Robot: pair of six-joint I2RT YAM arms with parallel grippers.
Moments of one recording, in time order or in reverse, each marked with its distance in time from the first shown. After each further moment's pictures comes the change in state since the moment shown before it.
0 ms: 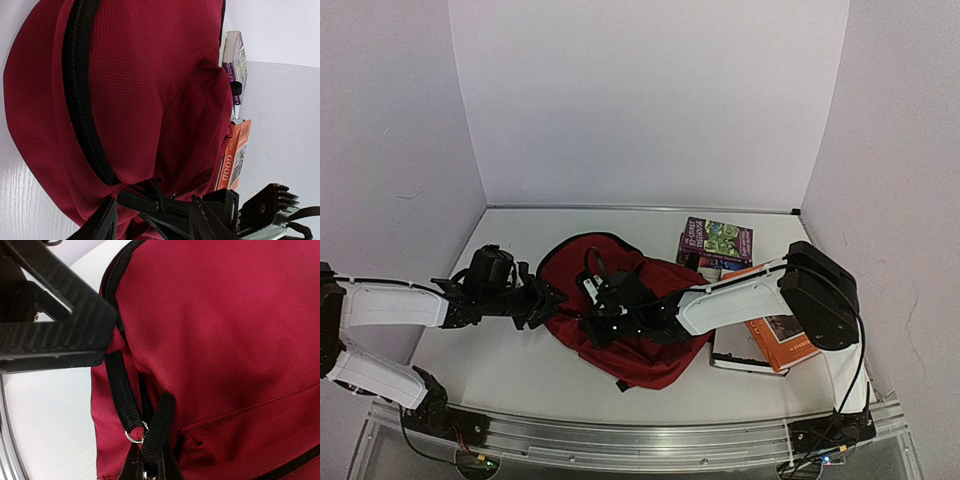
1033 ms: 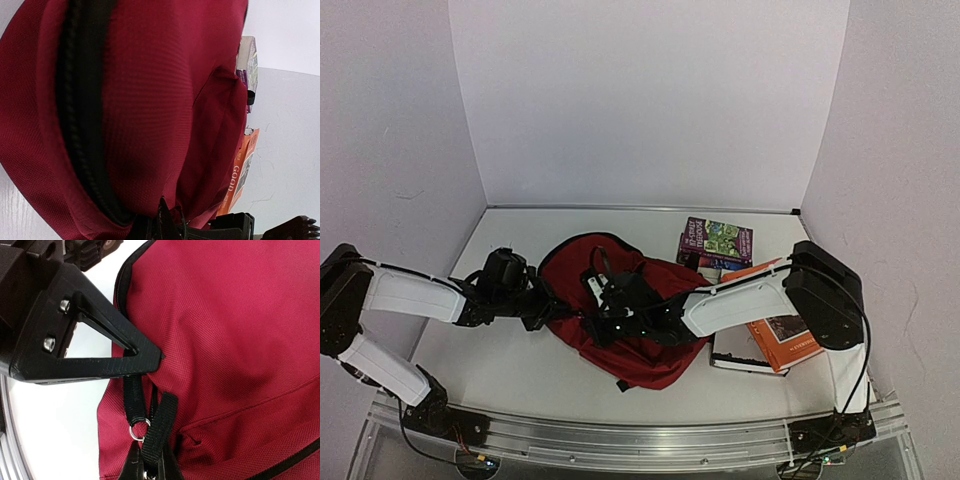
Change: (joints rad) left arm -0.004 0.163 0.023 0.111 -0.025 -0.035; right arm 0.000 -0.026 -0.048 0.054 0.007 0.024
